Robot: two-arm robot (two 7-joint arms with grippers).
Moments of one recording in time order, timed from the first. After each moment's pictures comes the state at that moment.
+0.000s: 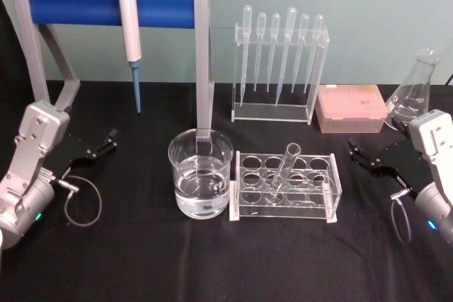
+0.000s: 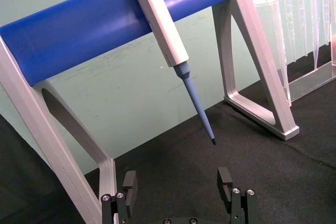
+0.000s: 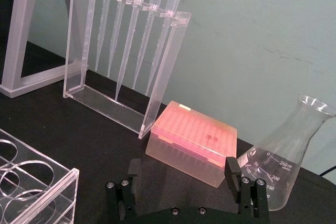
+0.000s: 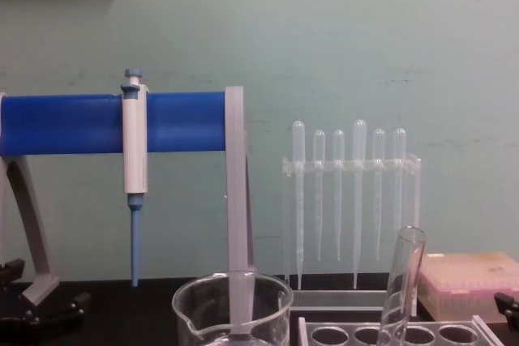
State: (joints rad) left arm -0.20 0.60 0.45 -1.41 -0.25 -0.12 0.03; right arm 0.20 0.60 -0.45 -1.41 0.25 -0.12 -0.03
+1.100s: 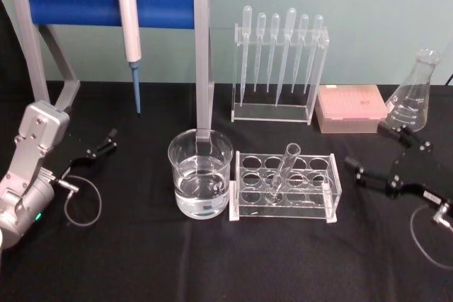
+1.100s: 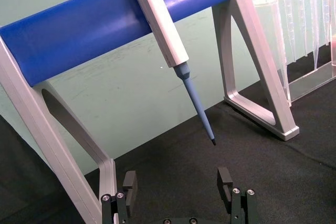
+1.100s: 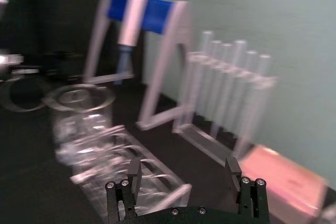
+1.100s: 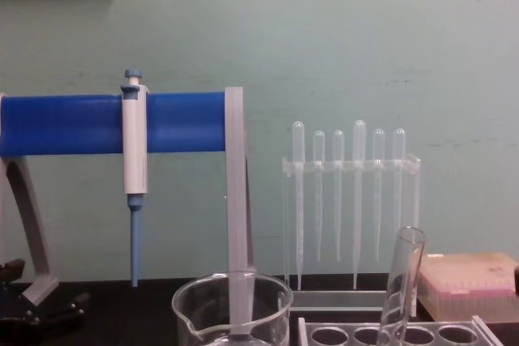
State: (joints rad) left arm -0.20 0.60 0.45 -1.41 -0.25 -0.12 0.03; right arm 0.04 0.81 -0.30 -1.64 0.55 -0.19 0.48
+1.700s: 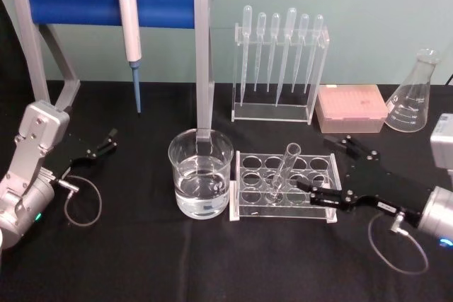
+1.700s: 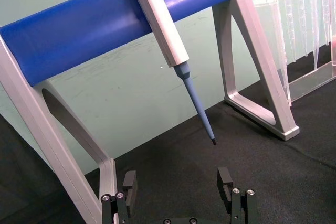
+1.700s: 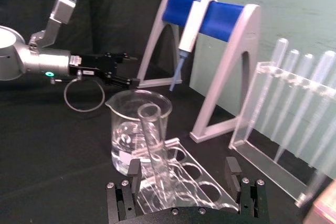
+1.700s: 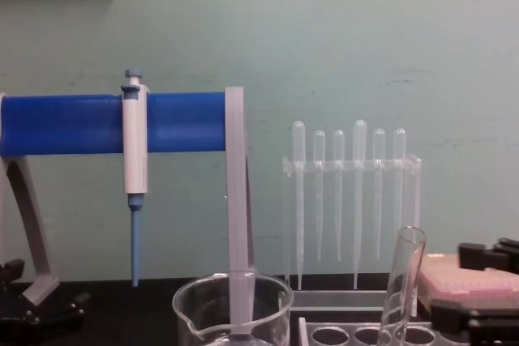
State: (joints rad) left arm -0.20 0.60 0.45 -1.41 -0.25 -0.12 0.03; right arm 0.13 0.72 -0.39 -1.61 0.49 -0.16 0.61
